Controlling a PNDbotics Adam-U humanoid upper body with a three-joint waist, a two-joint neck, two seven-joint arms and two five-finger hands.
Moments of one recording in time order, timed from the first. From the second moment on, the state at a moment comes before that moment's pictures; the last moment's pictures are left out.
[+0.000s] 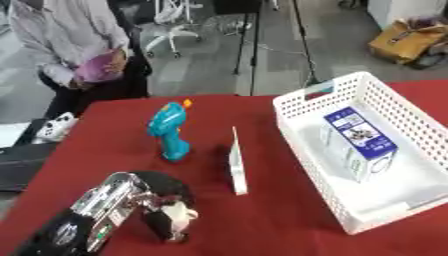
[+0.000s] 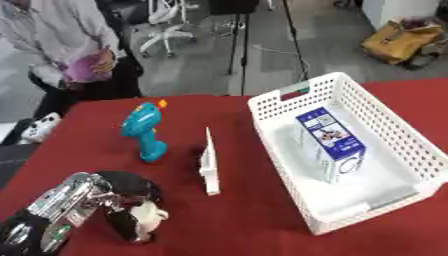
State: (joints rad) left arm -0.40 0.46 -0.30 -1.62 -1.18 -0.13 -0.91; right arm -0.28 -0.47 -0.48 -1.99 0.46 -0.17 -0.90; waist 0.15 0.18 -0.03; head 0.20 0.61
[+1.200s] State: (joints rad) left arm -0.43 0.44 -0.28 -1.50 -1.19 -0.14 -0.90; right arm -0.28 -0.47 -0.48 -1.99 0.45 -0.17 -0.91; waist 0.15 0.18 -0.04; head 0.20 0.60
